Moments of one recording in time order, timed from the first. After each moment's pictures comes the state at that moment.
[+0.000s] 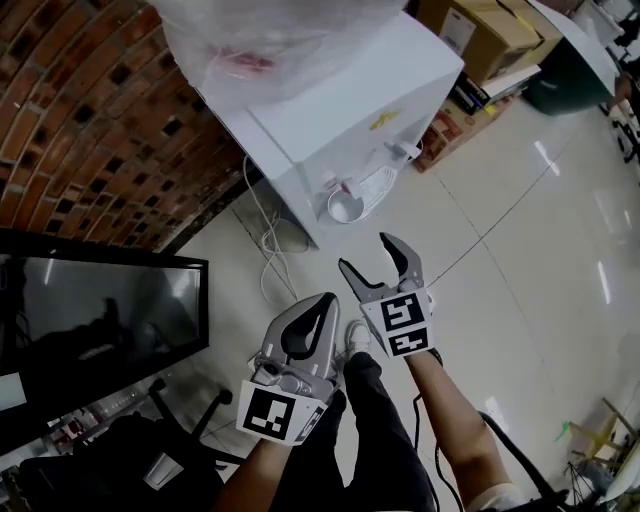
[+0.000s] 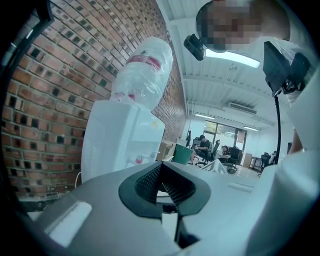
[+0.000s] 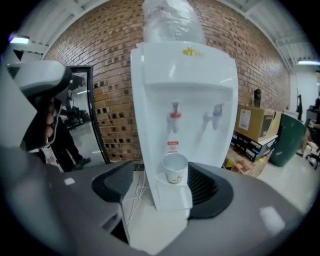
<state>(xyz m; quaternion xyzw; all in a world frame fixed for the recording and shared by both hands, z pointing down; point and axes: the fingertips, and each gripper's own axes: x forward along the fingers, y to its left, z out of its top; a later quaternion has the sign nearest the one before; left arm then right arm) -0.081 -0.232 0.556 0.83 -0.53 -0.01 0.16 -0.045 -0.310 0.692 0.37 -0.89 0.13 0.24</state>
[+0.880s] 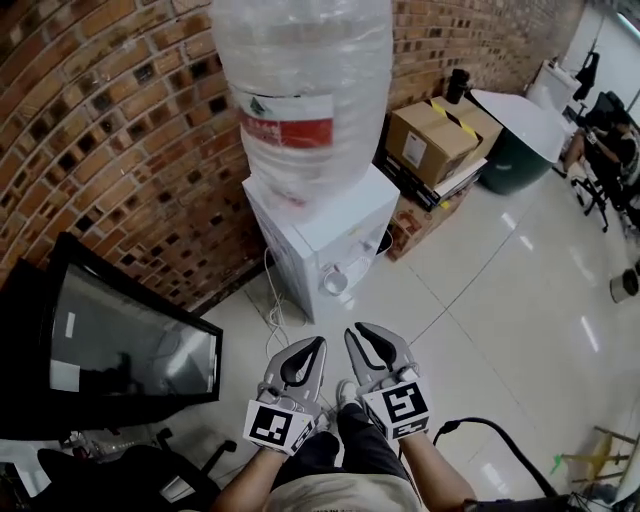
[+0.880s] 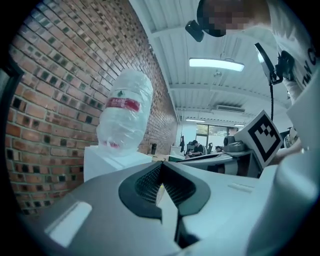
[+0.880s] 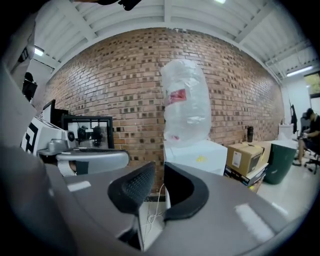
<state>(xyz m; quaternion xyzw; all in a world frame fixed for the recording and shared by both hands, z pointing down) -0.093 -0.173 0.392 0.86 -0.51 -0.02 0.08 -0.045 -0.198 0.411 0.39 -0.91 0.08 0.12</state>
